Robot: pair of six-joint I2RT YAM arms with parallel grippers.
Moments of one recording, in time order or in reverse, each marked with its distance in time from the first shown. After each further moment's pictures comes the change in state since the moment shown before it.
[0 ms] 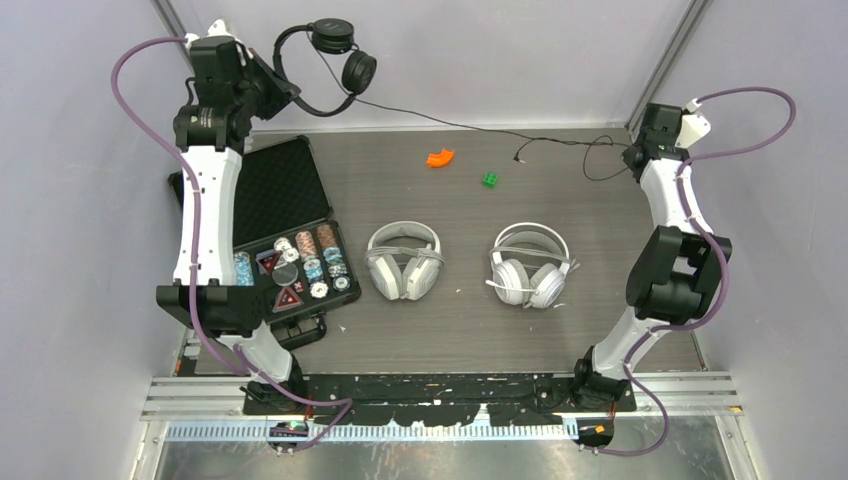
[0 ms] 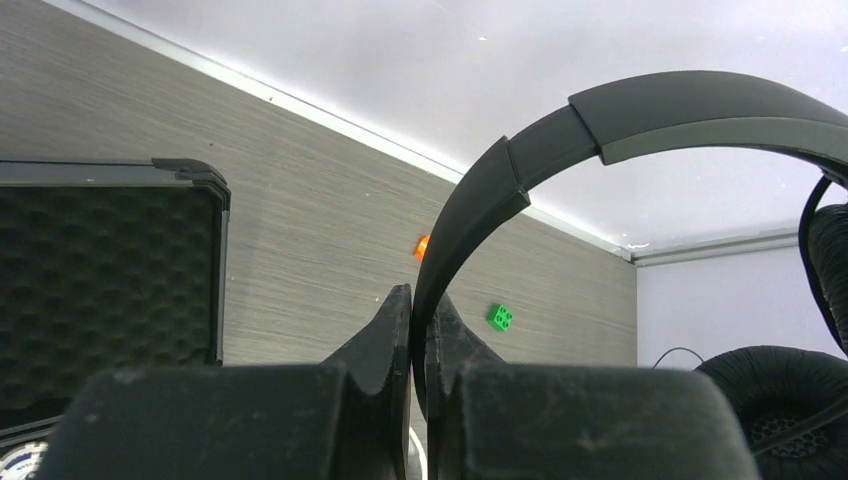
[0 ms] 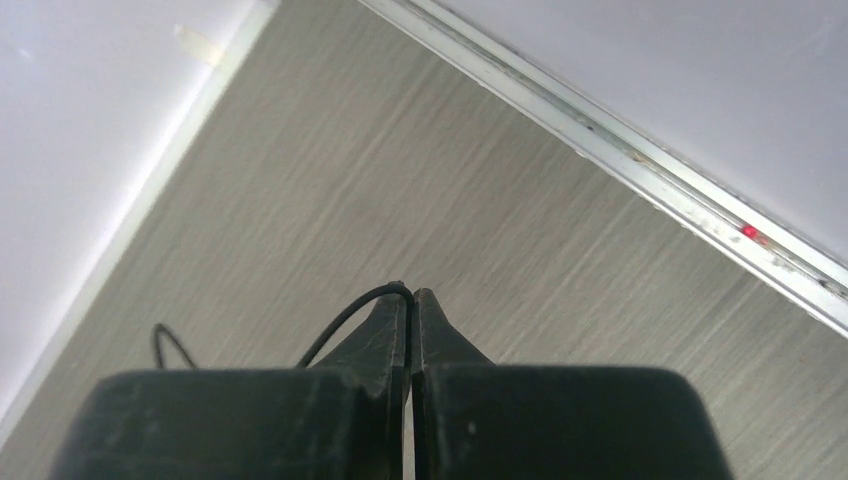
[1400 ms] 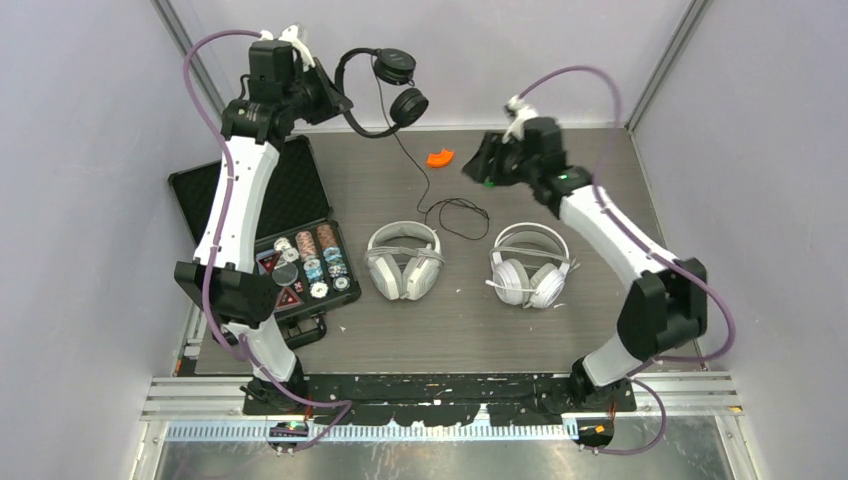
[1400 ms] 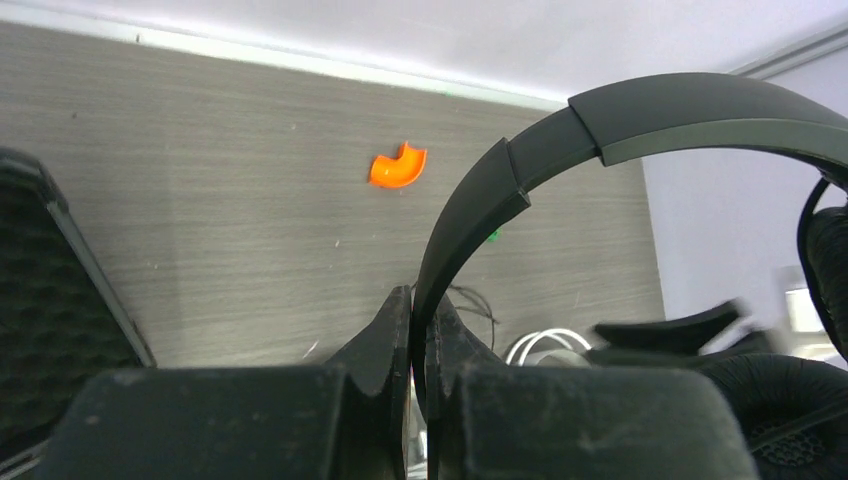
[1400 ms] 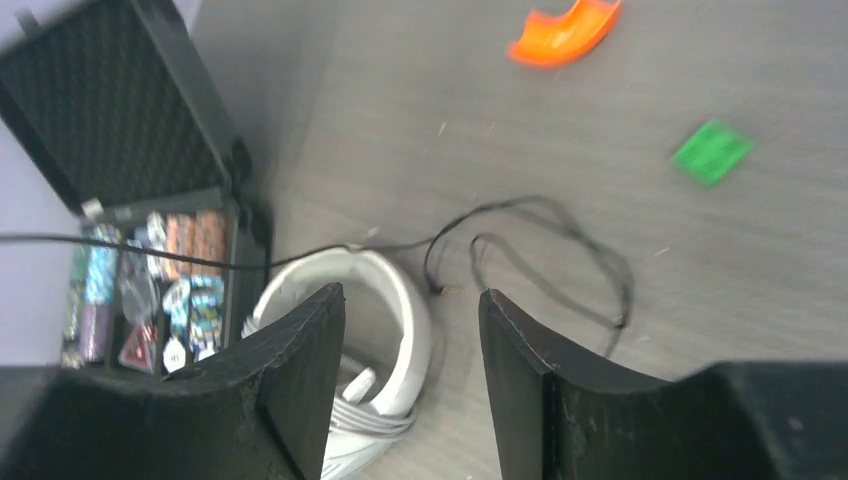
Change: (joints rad) left arm -0.167 0.069 -0.032 0.019 0.089 0.135; right arm 0.552 -0.225 -0.159 0.169 -0.597 -0.225
